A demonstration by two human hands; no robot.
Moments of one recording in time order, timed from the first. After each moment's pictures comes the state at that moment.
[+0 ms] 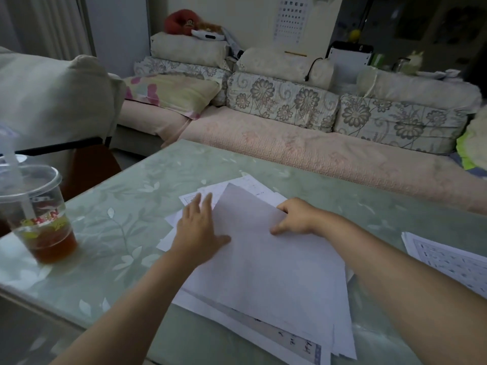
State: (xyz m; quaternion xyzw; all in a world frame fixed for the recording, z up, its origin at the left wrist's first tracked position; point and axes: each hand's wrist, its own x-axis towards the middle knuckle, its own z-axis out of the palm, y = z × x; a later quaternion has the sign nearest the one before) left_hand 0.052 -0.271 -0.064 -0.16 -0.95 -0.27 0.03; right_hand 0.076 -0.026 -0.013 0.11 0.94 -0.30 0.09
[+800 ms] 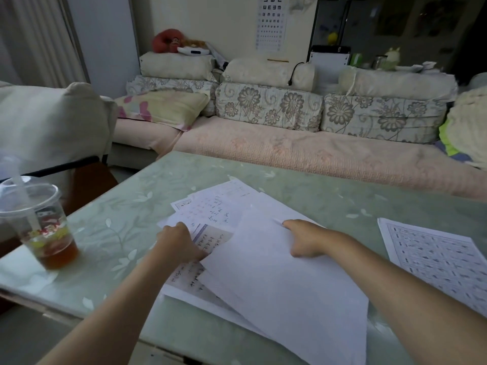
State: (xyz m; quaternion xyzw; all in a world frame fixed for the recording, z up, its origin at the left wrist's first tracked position) left_hand 0.081 -0.275 -0.035 -0.06 -0.99 -0.10 -0.12; right_hand 0.161 0.008 -0.022 0.08 0.98 -0.15 0.13
